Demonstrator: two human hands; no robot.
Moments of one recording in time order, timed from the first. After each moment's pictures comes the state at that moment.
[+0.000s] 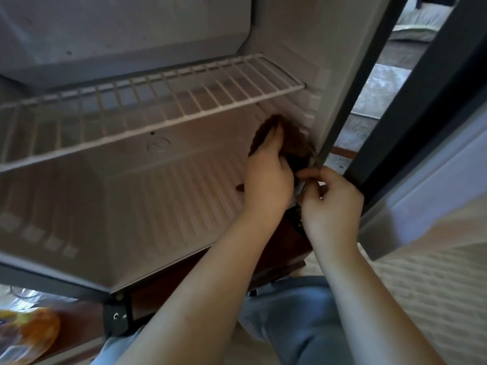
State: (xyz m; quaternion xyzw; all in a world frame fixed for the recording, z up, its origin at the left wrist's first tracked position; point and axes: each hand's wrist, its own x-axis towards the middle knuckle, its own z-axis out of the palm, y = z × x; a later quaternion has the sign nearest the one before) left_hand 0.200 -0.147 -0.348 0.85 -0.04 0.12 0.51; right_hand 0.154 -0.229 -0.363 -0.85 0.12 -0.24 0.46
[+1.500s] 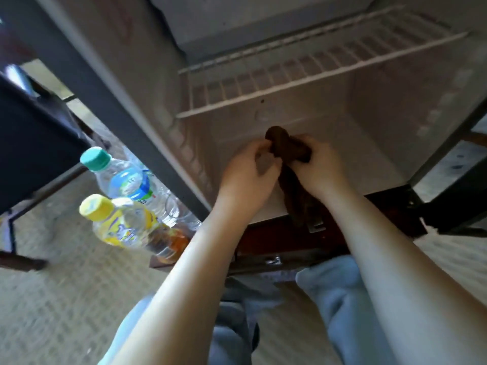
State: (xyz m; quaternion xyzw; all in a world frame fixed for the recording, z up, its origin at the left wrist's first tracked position) left_hand 0.115 0.023 -0.344 0.91 0.11 0.07 0.40; right_hand 0.178 -0.099 -0.375 -0.86 -0.11 0.05 0.49
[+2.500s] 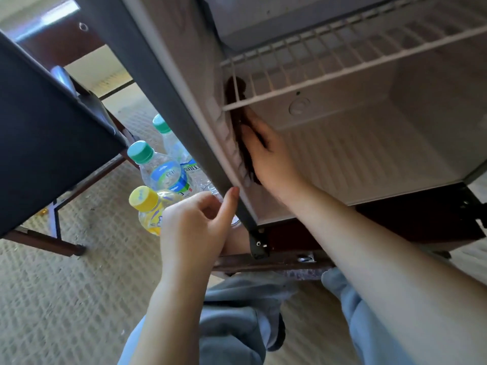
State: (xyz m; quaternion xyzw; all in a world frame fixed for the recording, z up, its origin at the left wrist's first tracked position) left_hand 0.010 0.098 -0.339 0.92 0.21 0.25 0.23; right_hand 0.147 0.021 -0.357 -0.61 -0.20 0.09 0.76
